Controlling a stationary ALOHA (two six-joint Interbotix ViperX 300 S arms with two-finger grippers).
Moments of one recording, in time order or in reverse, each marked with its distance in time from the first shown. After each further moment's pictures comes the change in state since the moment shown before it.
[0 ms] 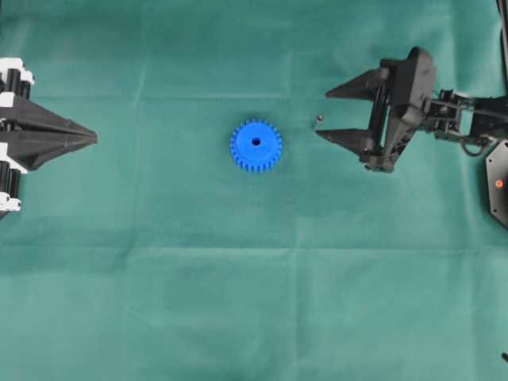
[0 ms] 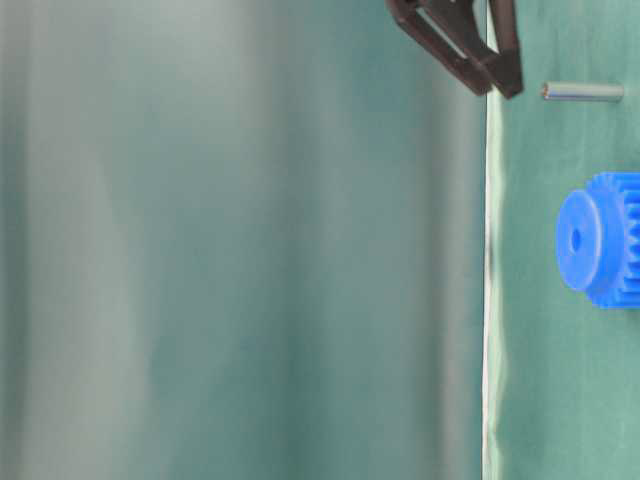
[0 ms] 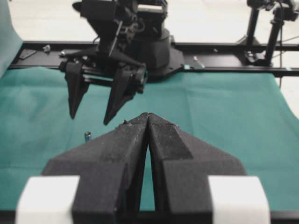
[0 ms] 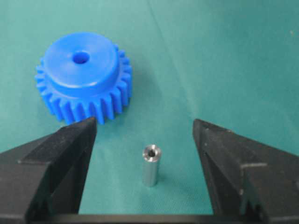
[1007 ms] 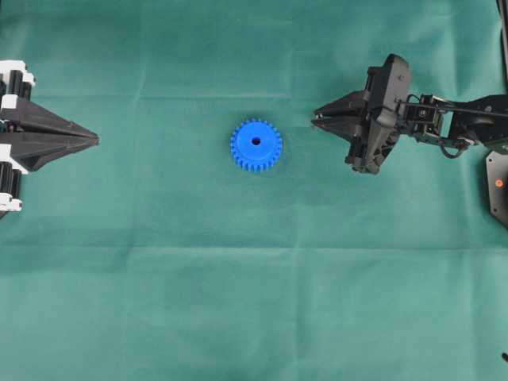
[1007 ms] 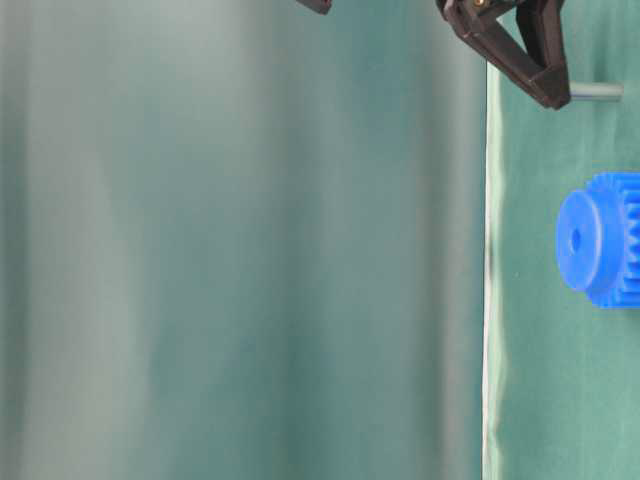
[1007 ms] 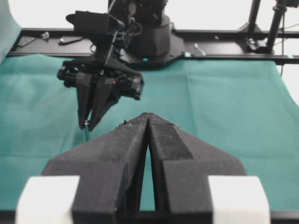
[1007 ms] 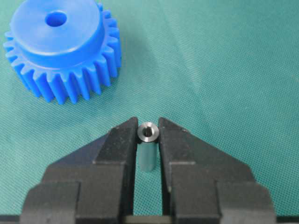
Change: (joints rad) left arm 0.000 -0.002 -0.002 0.002 0.040 0.000; right arm -0.003 0.144 -0.031 0.025 -0.037 0.000
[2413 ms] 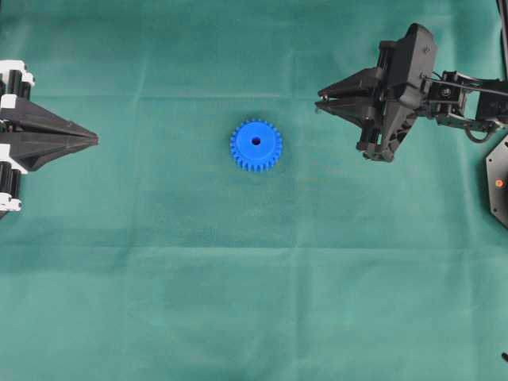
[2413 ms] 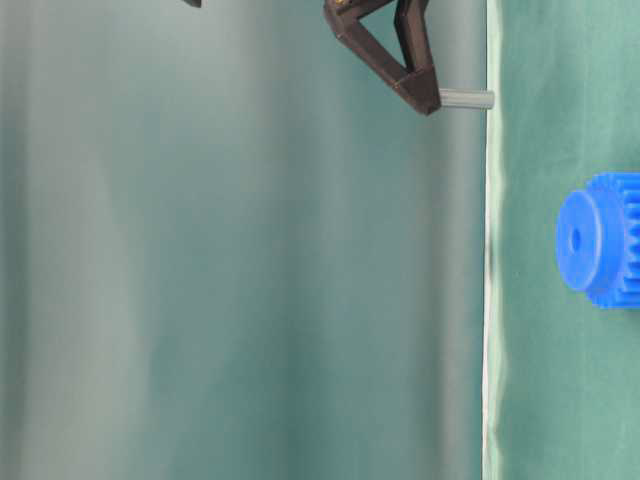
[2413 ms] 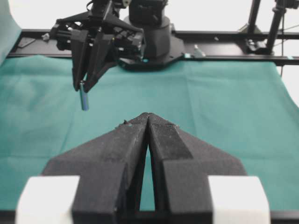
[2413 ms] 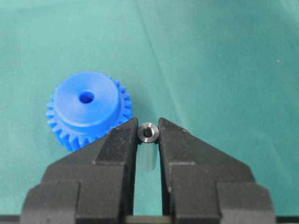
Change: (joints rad) left arm 0.000 -0.002 0.000 -0.002 0.000 0.000; right arm 0.014 -0.330 -0.069 -0.012 0.345 -0.005
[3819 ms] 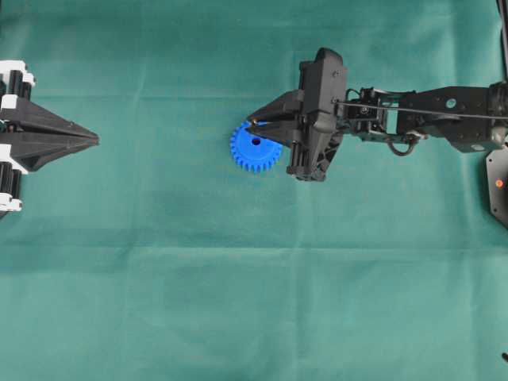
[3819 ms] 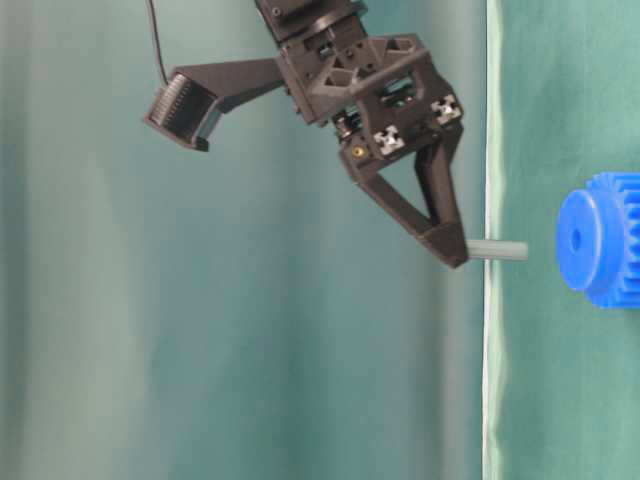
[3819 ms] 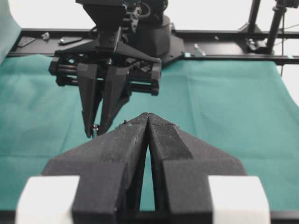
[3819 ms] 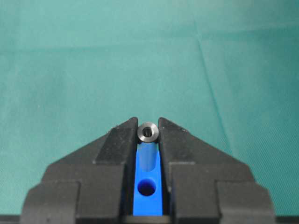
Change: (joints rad) left arm 0.000 0.002 0.000 0.002 0.000 0.000; right arm 0.115 0.298 -0.284 0.000 -0.015 -0.002
